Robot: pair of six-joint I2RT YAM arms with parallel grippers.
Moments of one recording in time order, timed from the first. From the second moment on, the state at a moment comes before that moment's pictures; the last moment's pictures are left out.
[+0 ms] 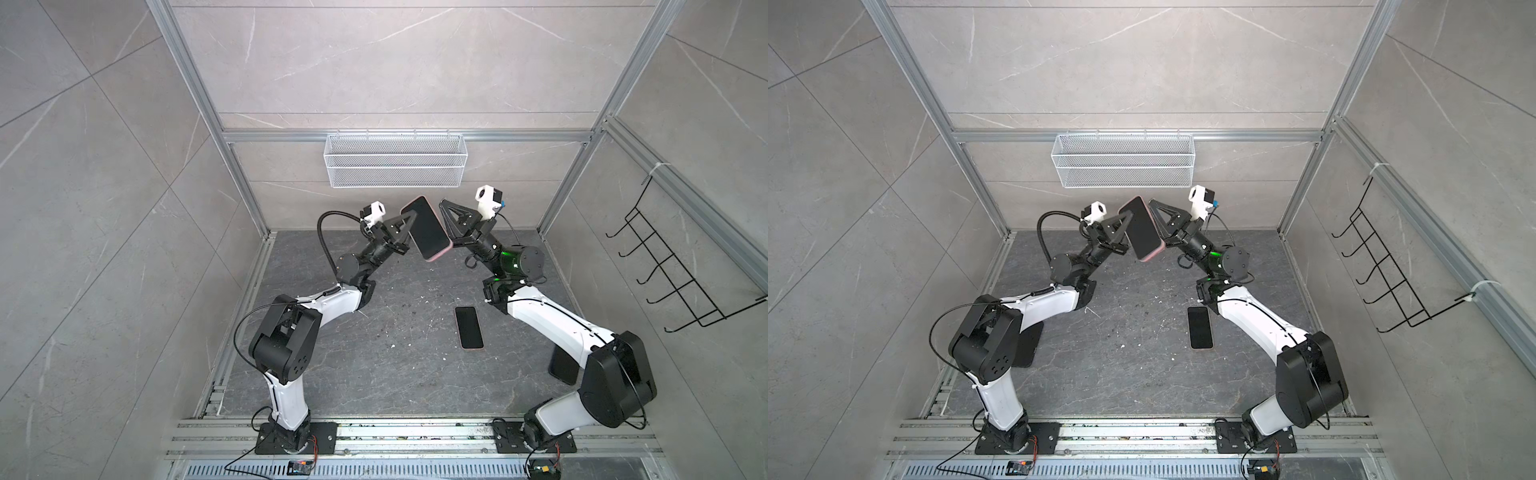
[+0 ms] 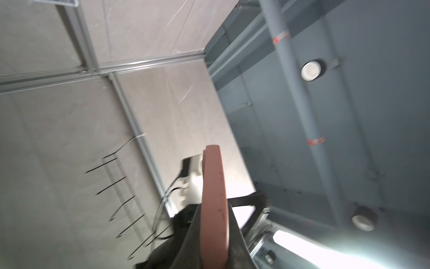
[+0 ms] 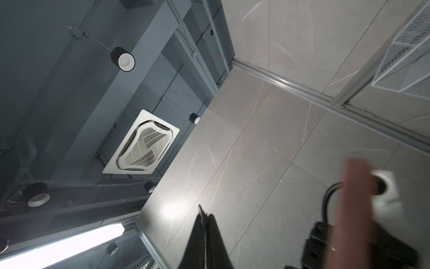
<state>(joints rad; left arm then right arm) -0.57 1.84 1.17 1.43 0.47 -1.83 0.47 1.51 1.14 1.20 -0.55 1.63</state>
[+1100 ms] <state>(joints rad) -0.45 1.71 1.05 1.24 0.59 -1.75 0.40 1.15 0.84 0.57 -0.61 1.30</state>
